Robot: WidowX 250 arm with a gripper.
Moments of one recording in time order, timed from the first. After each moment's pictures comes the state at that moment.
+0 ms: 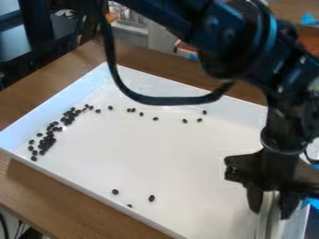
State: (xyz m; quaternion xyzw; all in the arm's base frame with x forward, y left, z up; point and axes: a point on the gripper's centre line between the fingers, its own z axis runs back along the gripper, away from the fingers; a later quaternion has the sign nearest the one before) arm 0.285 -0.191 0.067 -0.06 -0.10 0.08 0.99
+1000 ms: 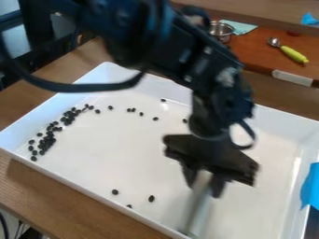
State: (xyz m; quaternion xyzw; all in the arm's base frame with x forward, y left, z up) arm 0.273 -0.102 0.076 0.01 -0.14 0.04 0.99
